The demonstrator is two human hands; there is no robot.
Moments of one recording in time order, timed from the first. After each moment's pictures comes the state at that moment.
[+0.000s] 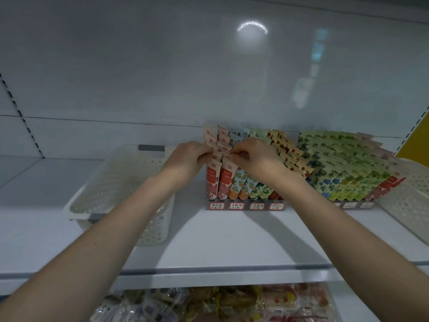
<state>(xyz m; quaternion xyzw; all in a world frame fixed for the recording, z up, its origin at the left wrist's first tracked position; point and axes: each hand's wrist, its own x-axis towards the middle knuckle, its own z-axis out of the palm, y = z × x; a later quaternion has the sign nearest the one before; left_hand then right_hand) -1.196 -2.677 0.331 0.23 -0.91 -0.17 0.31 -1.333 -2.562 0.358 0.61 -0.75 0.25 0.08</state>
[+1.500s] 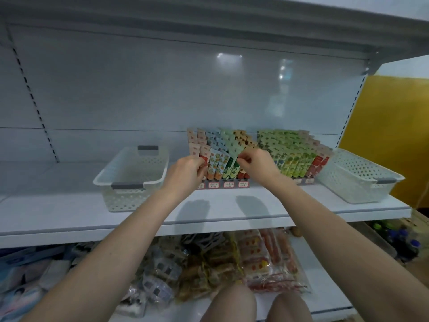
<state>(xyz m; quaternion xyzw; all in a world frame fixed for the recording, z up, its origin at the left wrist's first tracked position) -1.136 -2.540 0.335 0.22 -0.91 -0.10 0.34 -1.299 -2.426 0.362 0.53 -0.79 0.30 0.09</state>
